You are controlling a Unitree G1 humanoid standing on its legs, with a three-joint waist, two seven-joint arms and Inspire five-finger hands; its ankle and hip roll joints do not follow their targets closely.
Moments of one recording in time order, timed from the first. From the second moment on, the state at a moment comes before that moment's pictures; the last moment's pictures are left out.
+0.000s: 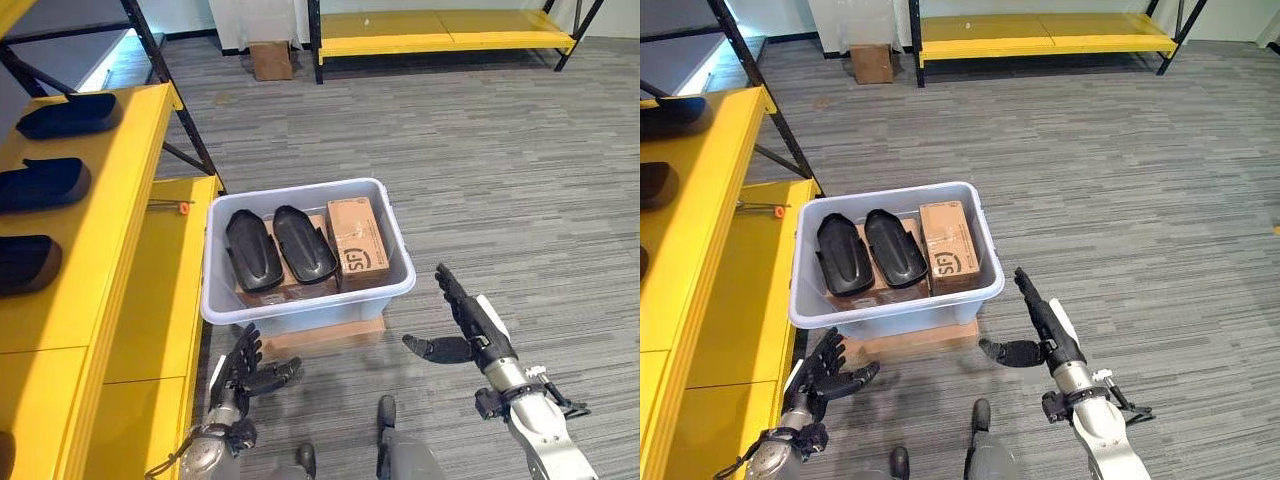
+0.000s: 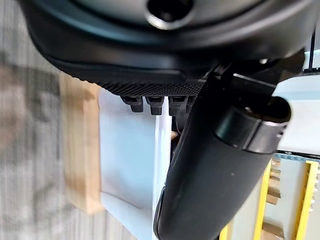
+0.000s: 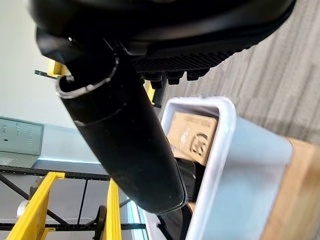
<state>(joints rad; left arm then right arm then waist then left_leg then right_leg) 0.20 0.29 -0.11 0.26 -0.46 -0.18 0.03 0.13 -0.45 0.10 -0.03 0.12 -0.17 0.03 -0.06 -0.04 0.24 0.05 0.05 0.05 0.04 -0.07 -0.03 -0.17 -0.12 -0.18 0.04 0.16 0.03</state>
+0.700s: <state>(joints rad) 0.22 0.29 -0.10 0.27 -0.50 -0.18 0.03 0.16 -0.48 0.10 -0.03 0.12 -0.17 0.04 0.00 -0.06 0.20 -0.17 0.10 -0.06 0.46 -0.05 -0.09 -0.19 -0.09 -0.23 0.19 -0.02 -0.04</state>
